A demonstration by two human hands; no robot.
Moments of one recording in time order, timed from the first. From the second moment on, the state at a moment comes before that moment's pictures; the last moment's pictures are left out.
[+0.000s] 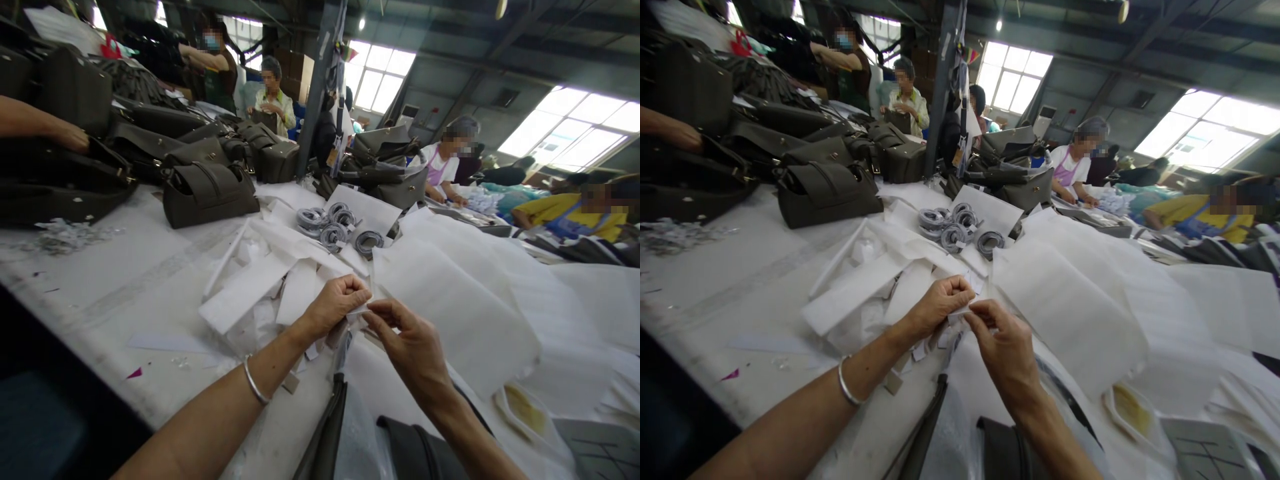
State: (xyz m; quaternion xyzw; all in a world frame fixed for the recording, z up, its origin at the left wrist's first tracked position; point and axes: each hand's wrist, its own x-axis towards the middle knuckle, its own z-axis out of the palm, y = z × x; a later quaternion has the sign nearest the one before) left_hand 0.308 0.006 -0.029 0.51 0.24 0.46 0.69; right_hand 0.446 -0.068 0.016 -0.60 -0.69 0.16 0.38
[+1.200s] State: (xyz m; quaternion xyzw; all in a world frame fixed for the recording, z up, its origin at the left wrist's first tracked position) left_hand 0.308 -0.007 -0.025 0.58 0.15 0.35 0.72; right_hand 0.466 -0.089 0.039 -0.58 -0.52 0.37 0.51
